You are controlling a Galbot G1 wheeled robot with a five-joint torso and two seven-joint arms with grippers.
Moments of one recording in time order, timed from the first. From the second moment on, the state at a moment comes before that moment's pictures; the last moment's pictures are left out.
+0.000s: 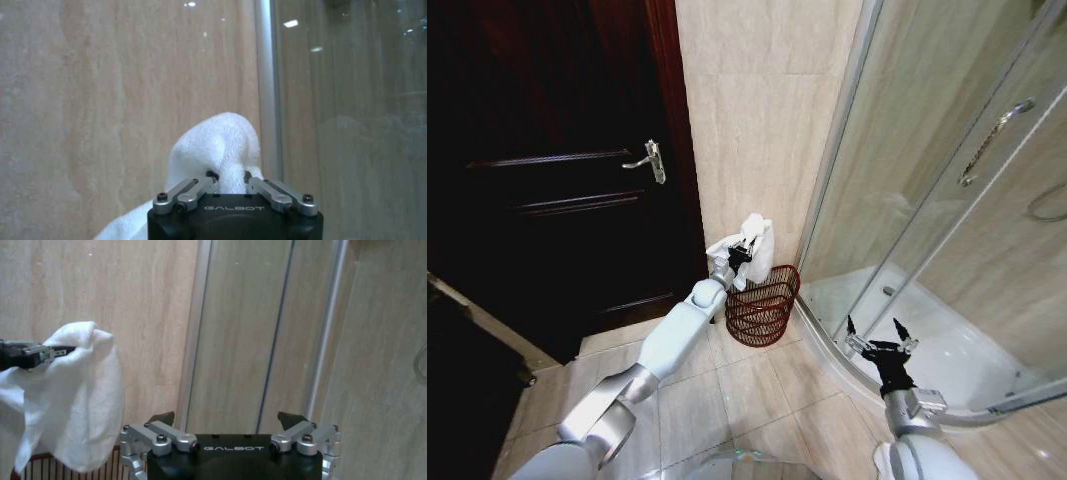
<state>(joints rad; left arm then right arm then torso) 0.55 -1.31 0.09 -1.28 -0.40 -0.10 0.02 -1.75 1.61 0.76 2.34 -0.02 -0.12 -0.07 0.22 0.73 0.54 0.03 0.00</state>
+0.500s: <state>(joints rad) 0.62 -1.29 0.12 -1.39 -0.39 -0.03 0.02 -1.75 1.61 0.77 2.34 0.02 -0.11 -0.06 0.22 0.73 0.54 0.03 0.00</state>
